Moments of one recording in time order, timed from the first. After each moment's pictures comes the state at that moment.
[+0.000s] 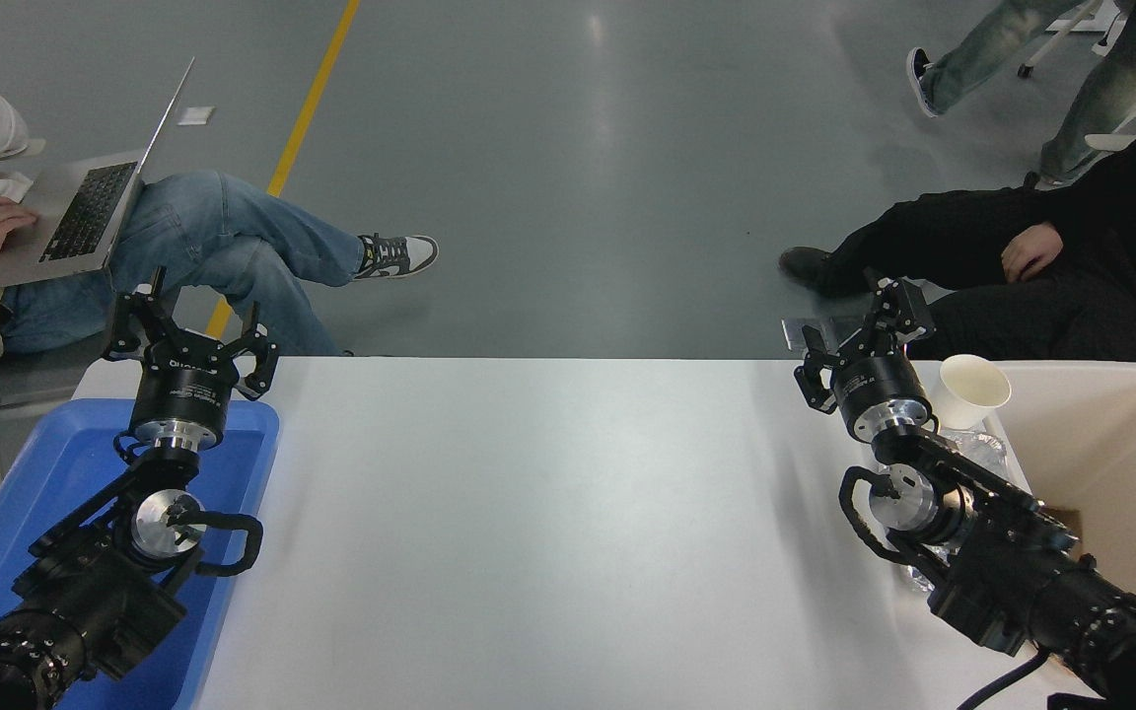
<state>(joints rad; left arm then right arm) -0.62 0.21 -0.90 -0.40 -0.07 -0.54 -0.56 0.66 -0.15 0.59 0.55 0.01 0.06 0.53</state>
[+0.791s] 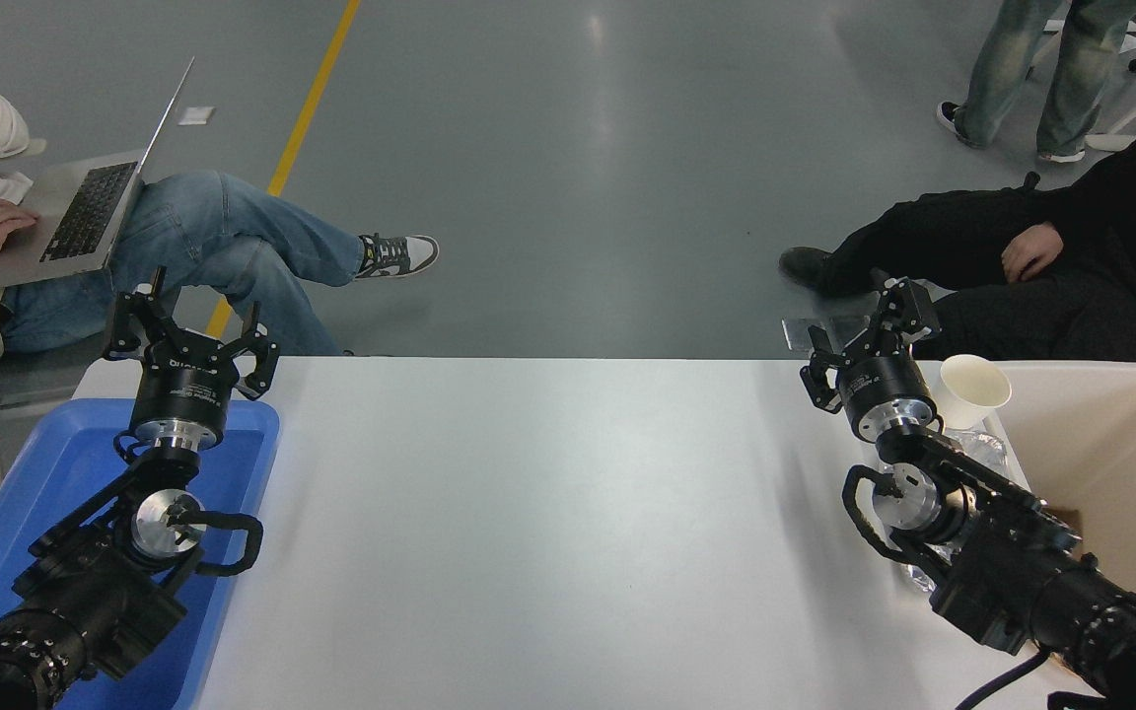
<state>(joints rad) -0.62 0.21 -0.90 -0.40 -0.07 -0.54 -0.56 0.66 -0.15 0.59 0.54 0.01 0.06 0.53</state>
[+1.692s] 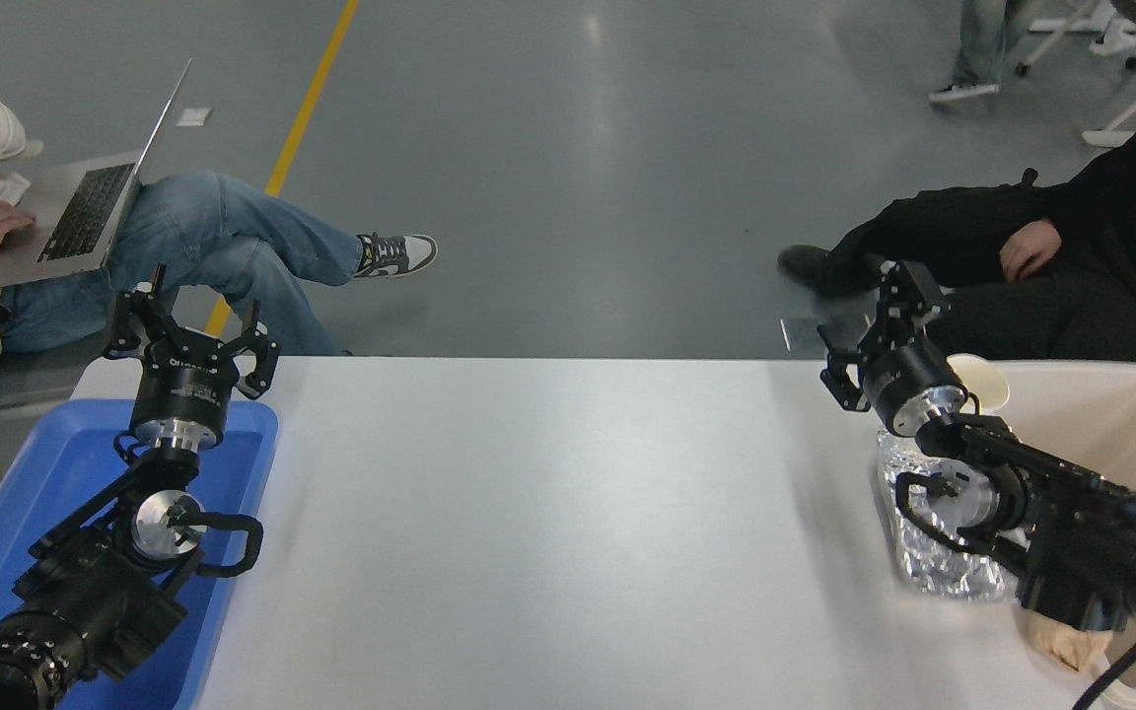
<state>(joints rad) -0.62 0.21 -0.90 -0.40 -0.07 -0.54 -0.56 0.91 -0.43 -0.14 0.78 0.17 0.07 0.53</state>
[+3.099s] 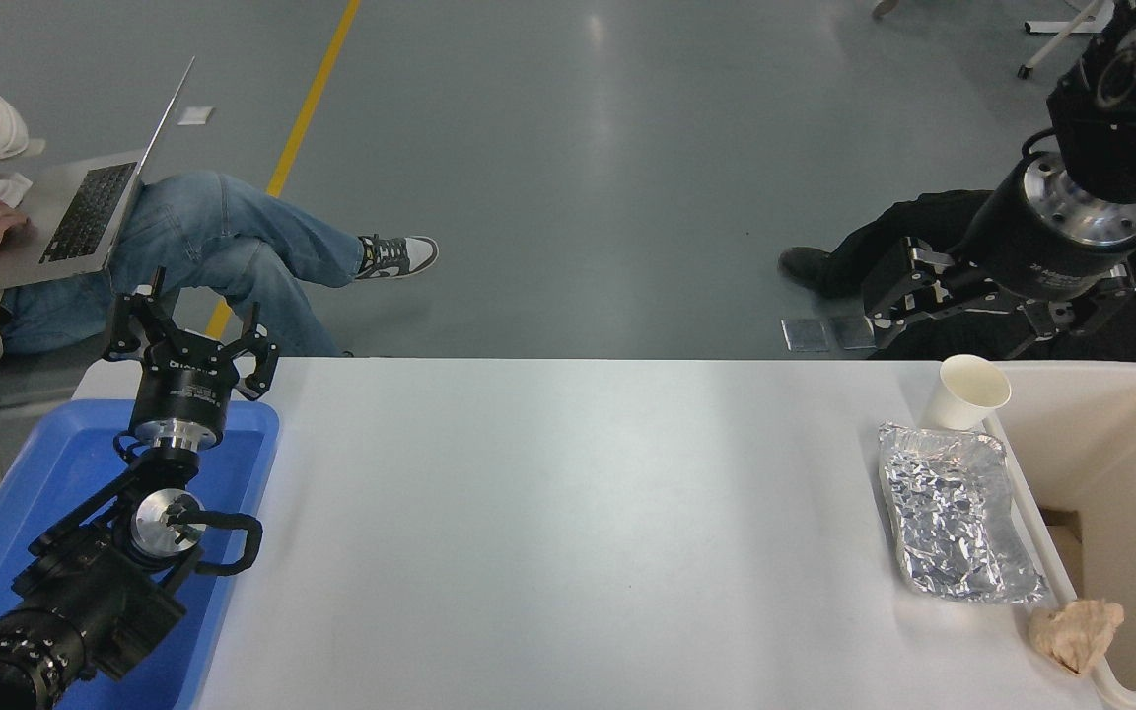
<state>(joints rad) -0.62 0.21 -0.90 -0.40 -0.07 -0.54 -0.56 2.37 -0.26 -1.43 1.41 0.02 0.78 -0.12</state>
